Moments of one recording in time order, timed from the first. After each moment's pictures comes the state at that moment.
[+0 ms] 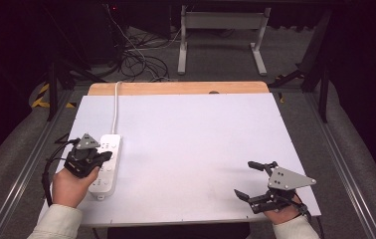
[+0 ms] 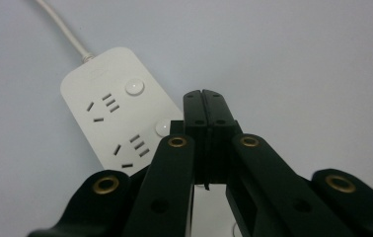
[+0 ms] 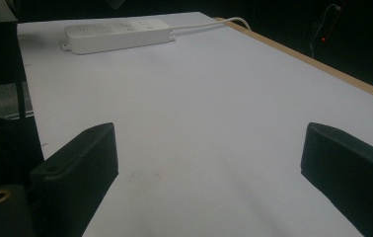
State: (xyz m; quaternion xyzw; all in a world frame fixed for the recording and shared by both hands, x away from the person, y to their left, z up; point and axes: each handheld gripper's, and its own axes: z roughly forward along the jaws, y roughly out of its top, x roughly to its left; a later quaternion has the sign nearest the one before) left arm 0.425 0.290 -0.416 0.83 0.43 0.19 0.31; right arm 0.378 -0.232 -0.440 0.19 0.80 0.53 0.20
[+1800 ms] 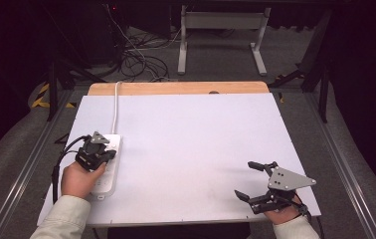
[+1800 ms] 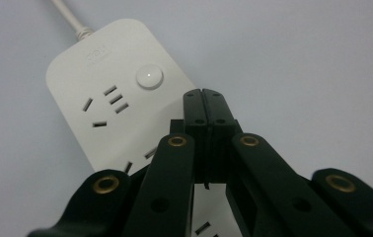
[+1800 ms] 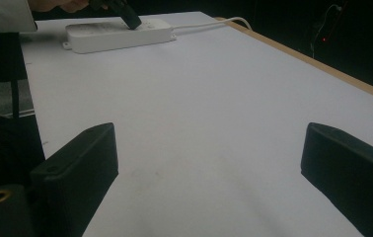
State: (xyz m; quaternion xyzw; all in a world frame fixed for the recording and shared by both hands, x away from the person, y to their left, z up) left arm 0.458 0.286 -0.448 0.84 0.44 0.18 0.26; right arm 0.378 -0.232 -0.440 0.18 0.81 0.53 0.20
